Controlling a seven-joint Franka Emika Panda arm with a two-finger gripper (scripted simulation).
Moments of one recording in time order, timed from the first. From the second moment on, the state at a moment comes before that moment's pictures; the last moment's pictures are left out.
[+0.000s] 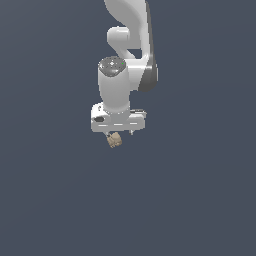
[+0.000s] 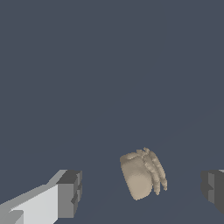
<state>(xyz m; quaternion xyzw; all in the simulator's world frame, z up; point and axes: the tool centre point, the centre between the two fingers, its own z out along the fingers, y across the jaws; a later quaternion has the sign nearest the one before) -0.017 -0.036 0.167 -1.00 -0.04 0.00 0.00</state>
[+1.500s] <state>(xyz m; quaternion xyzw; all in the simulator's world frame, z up) -0.072 -0.074 0.089 -0.97 -0.22 0.00 0.00</state>
